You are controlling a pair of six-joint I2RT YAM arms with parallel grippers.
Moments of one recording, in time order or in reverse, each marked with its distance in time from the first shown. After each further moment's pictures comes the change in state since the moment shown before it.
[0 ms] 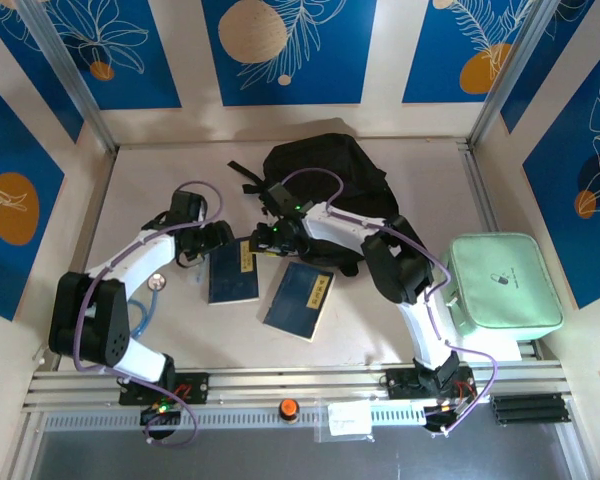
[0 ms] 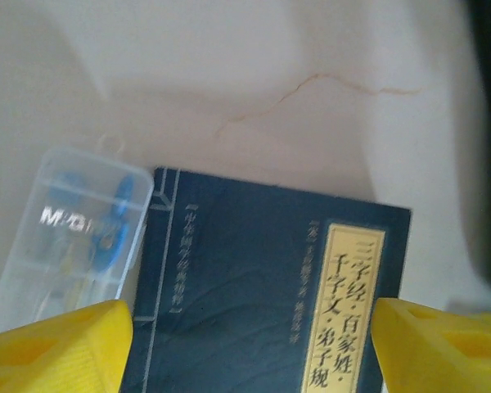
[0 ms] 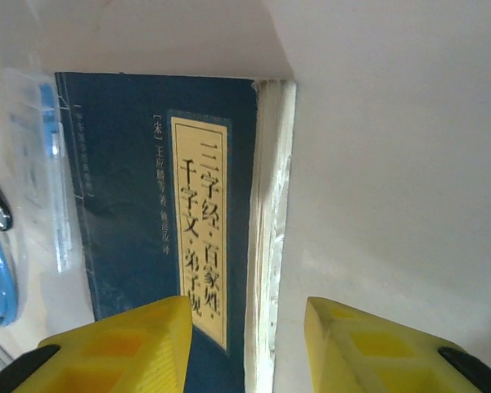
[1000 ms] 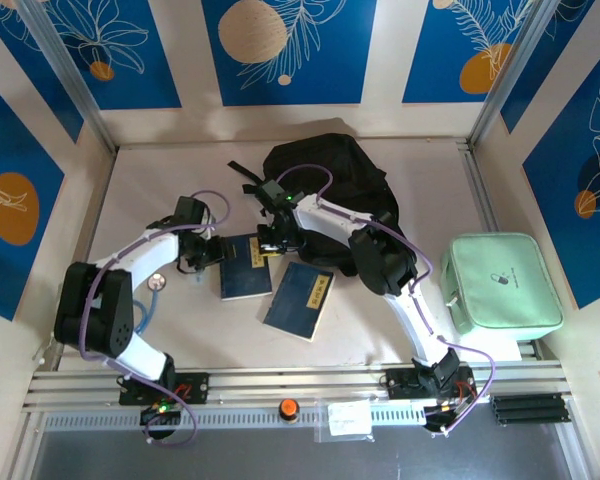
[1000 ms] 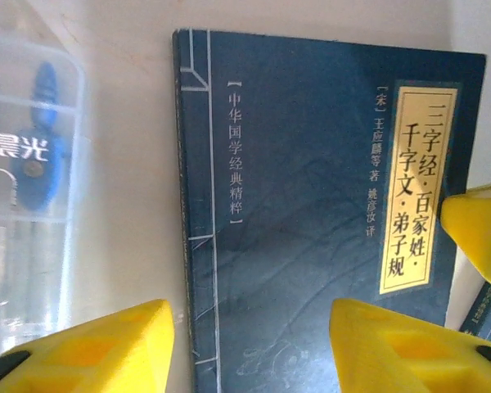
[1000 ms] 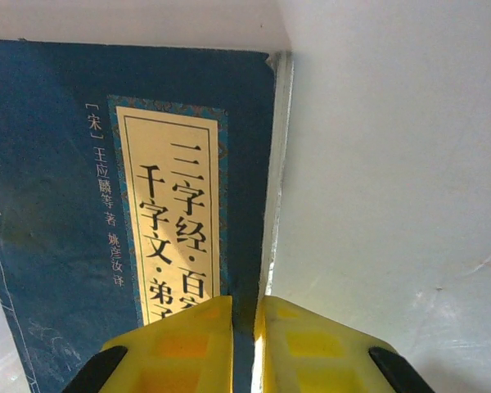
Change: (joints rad) left arm 0.002 0.076 -0.006 -0.074 0.143 0.135; right arm -0.028 0.138 0.203 -0.243 0.056 -0.138
